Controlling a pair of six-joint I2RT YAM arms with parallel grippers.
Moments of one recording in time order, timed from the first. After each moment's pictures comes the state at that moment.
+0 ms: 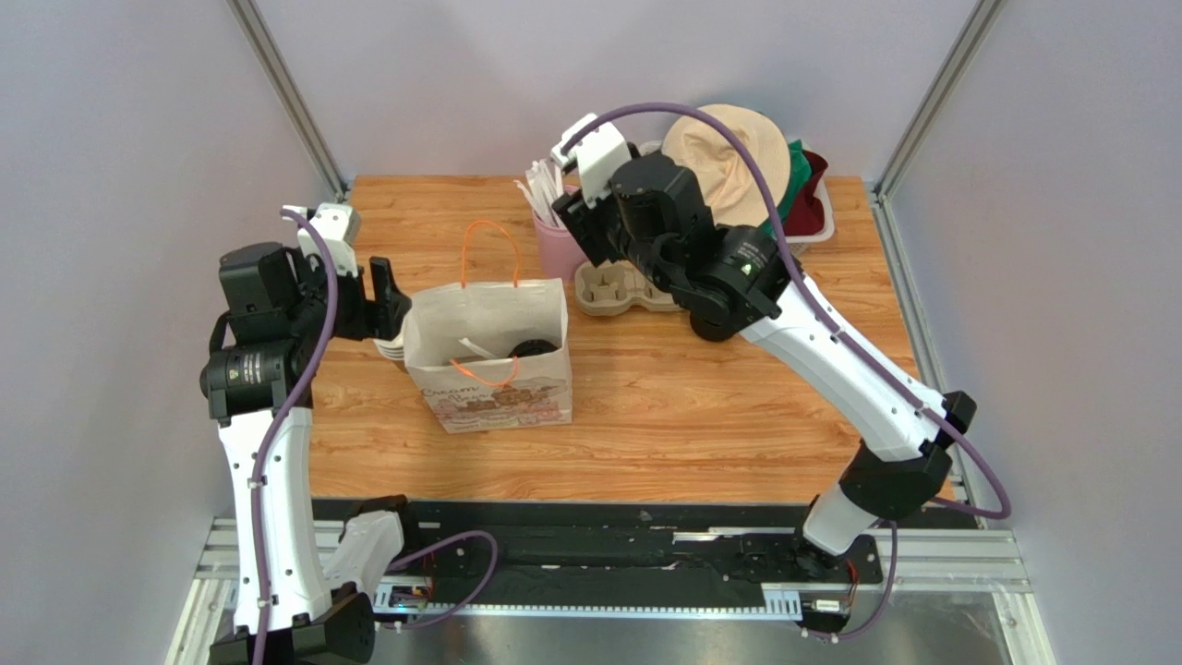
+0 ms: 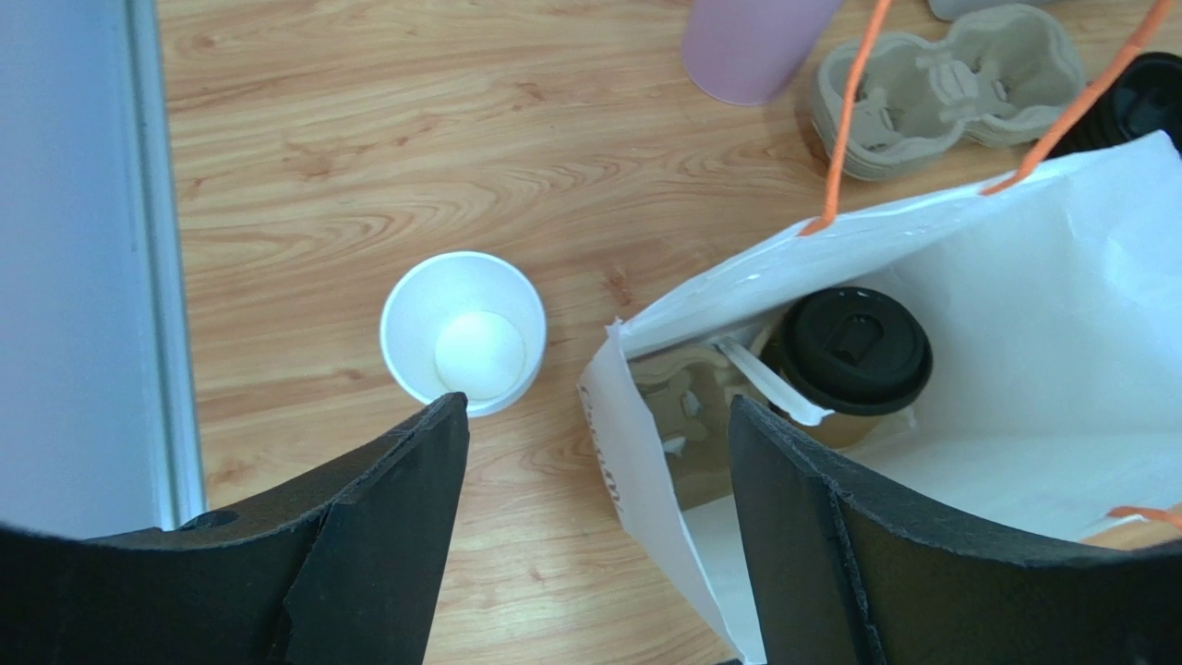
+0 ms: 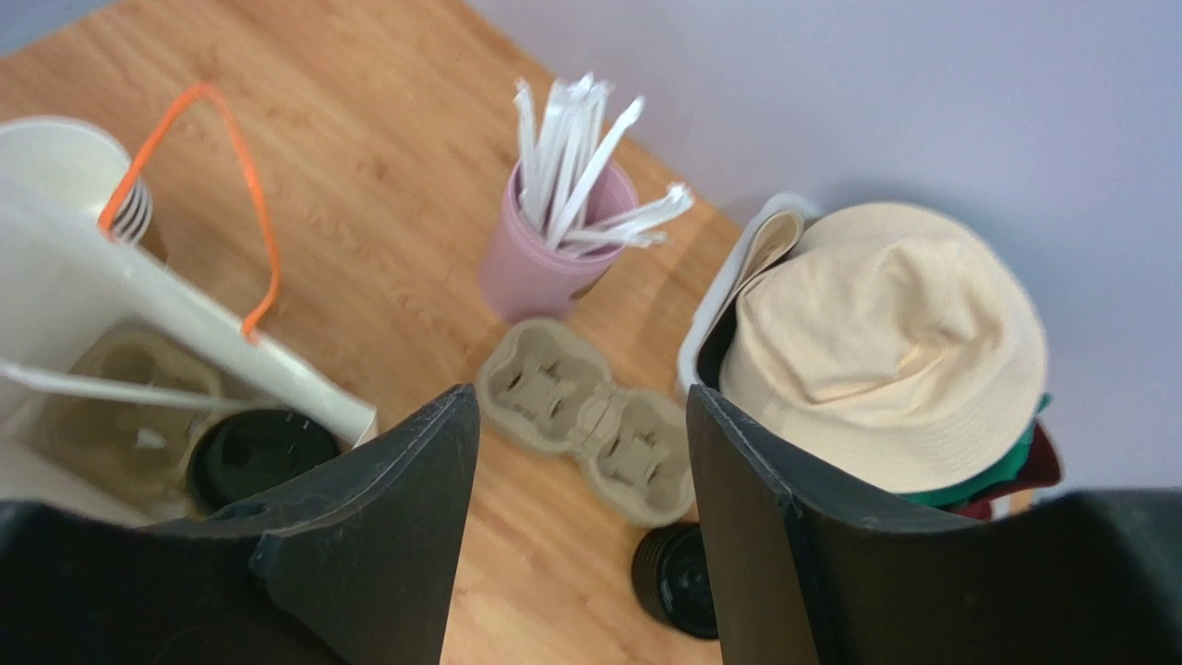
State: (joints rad) left arm 0.20 0.91 1.30 -0.91 0.40 0.14; right arm 0.96 1.66 2.09 -0.74 0.46 -0.20
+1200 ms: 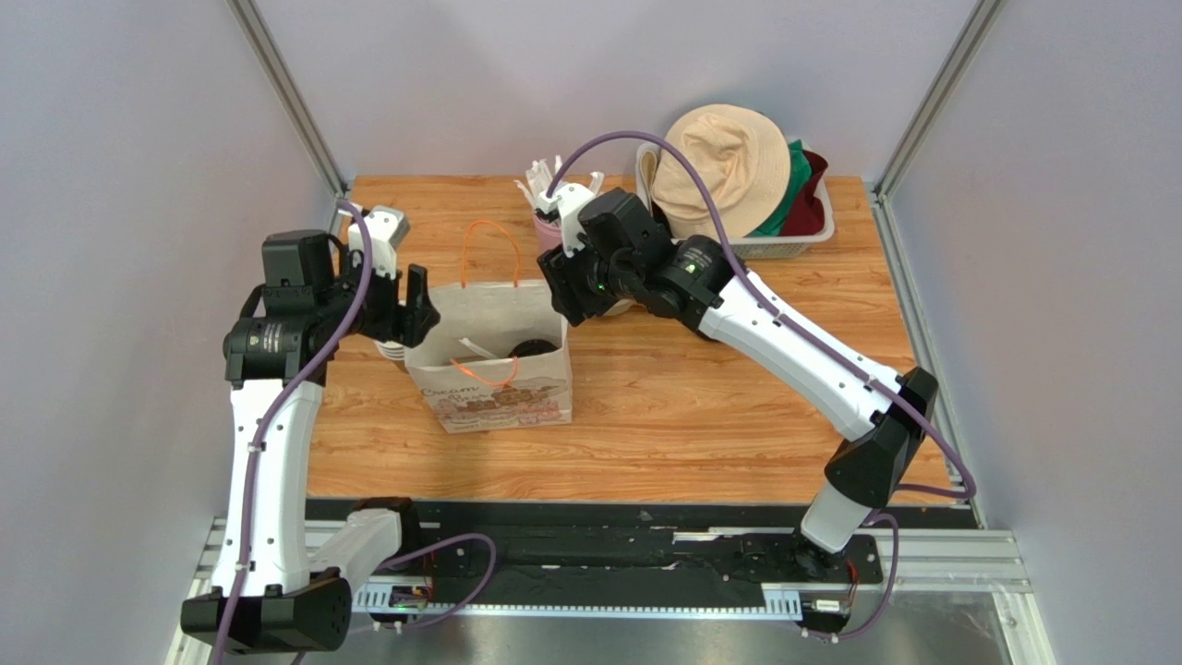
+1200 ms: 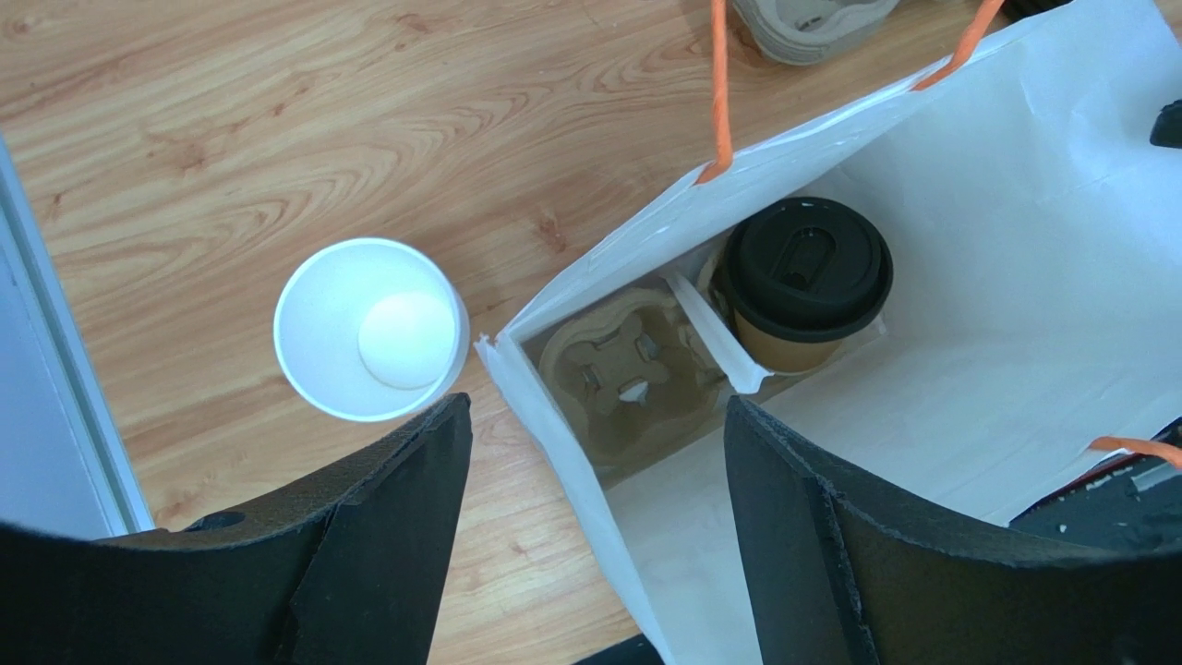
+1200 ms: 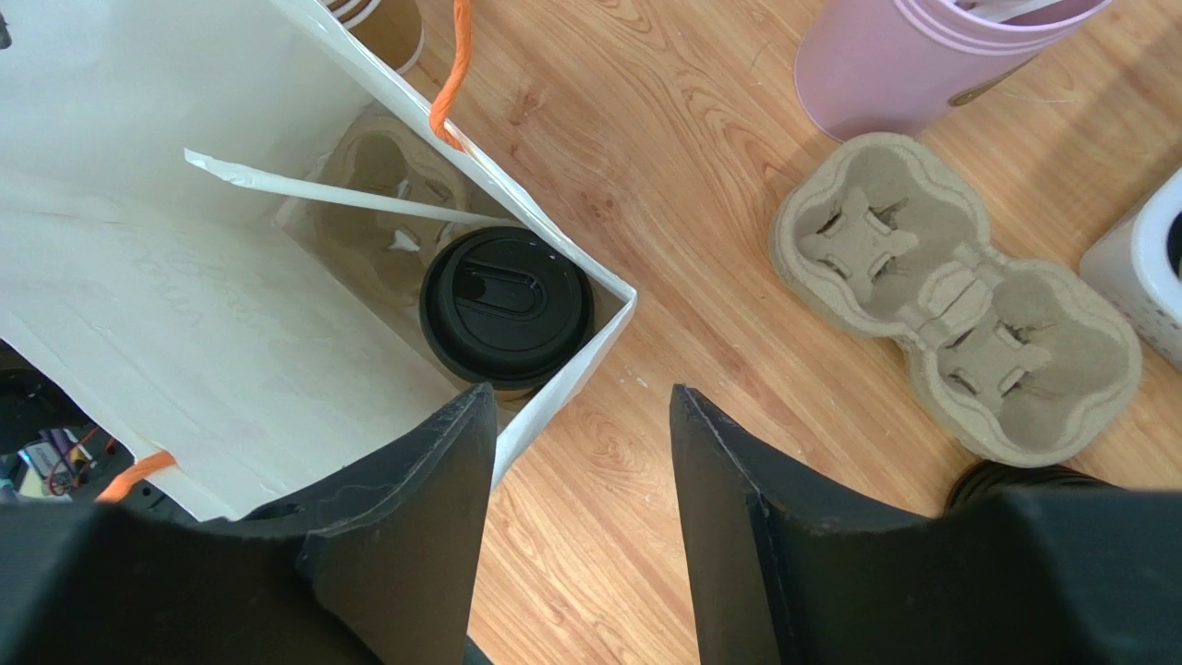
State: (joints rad) left arm 0.04 1.00 1.32 -0.99 0.40 0.22; right arm 0.88 1.68 1.82 -0.78 0.02 0.10
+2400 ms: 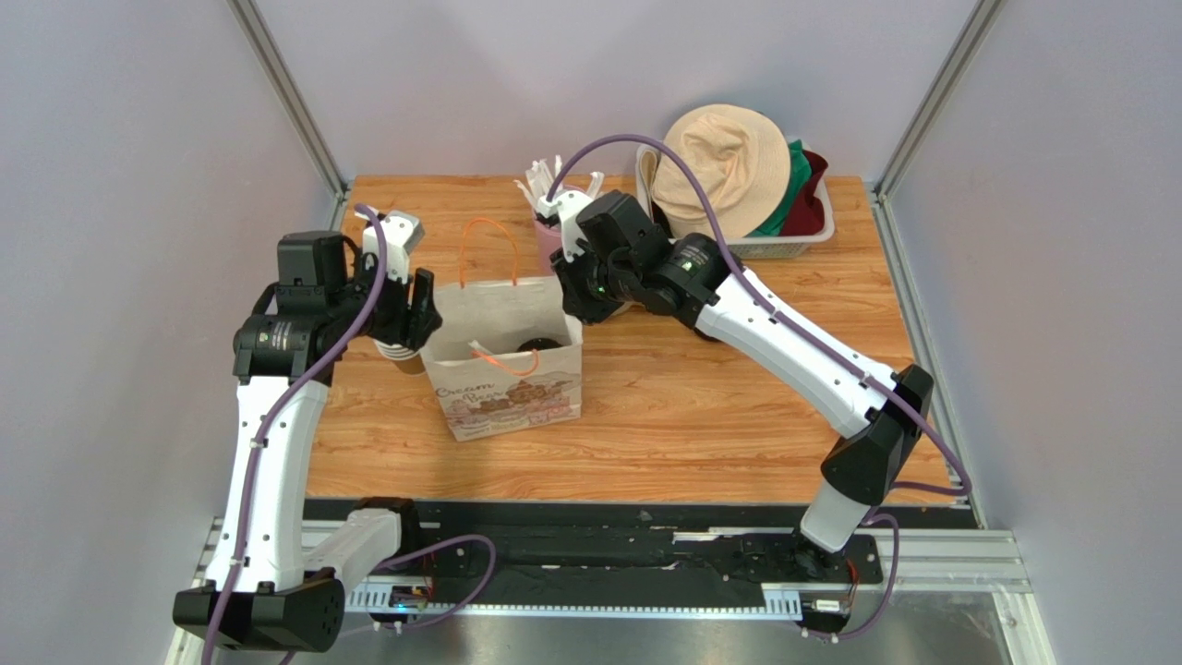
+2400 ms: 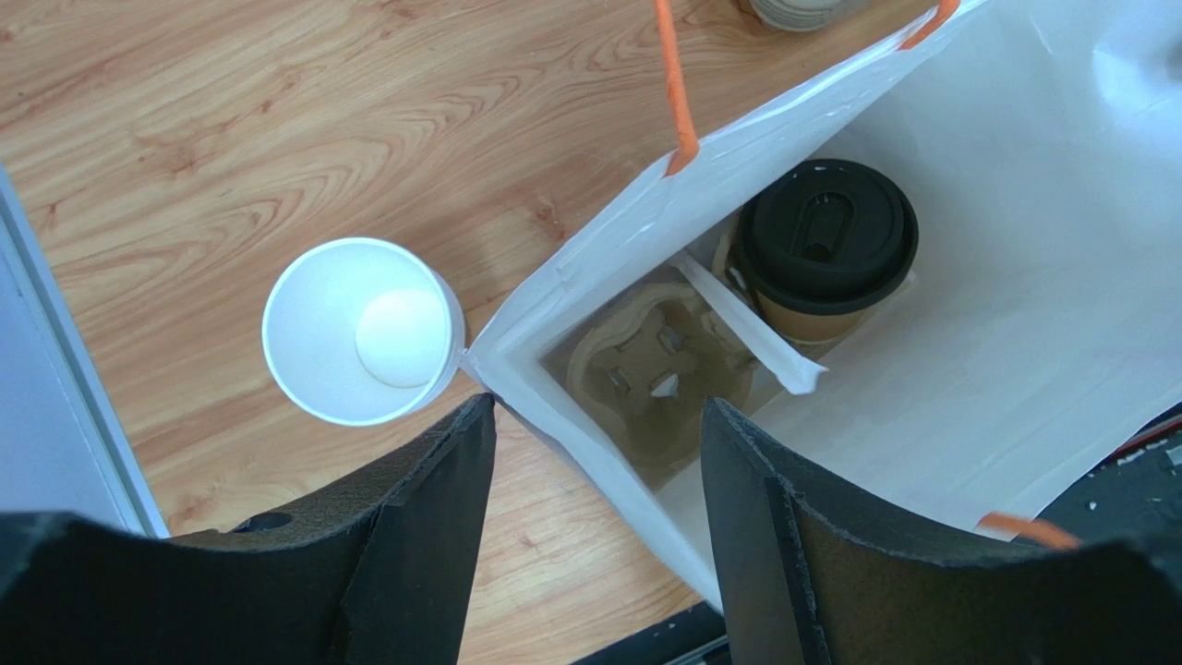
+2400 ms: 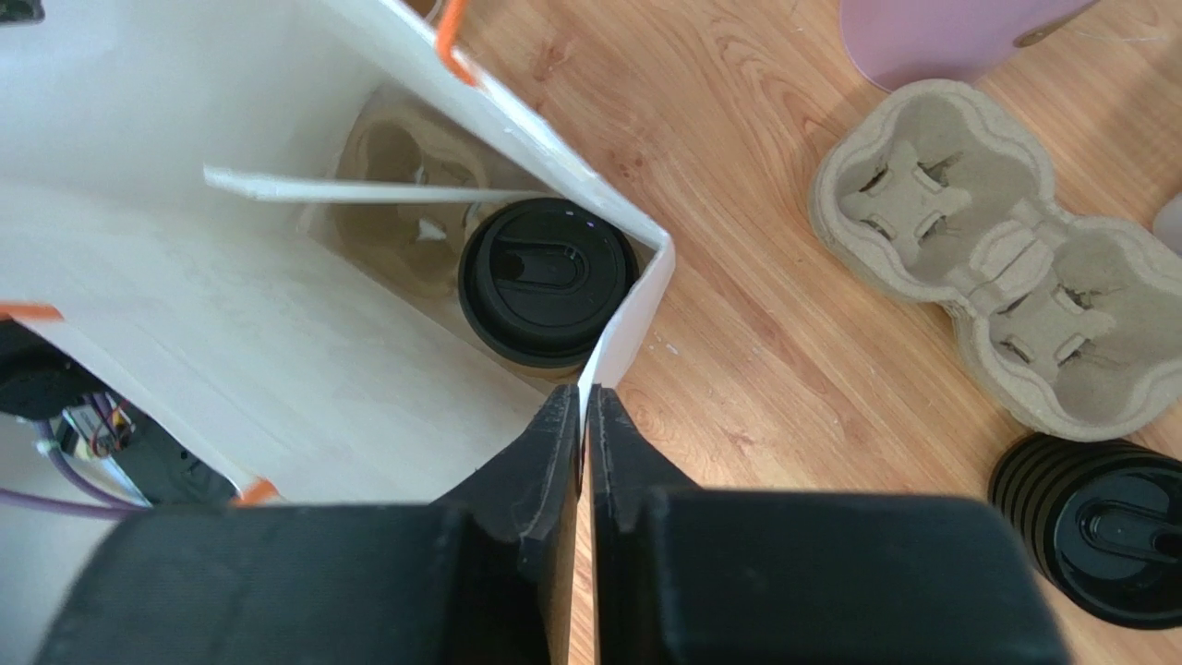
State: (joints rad) left arm -0.02 1.01 1.30 -0.99 0.36 0.24; right arm 0.88 1.70 1.83 -0.83 -0.03 0.13
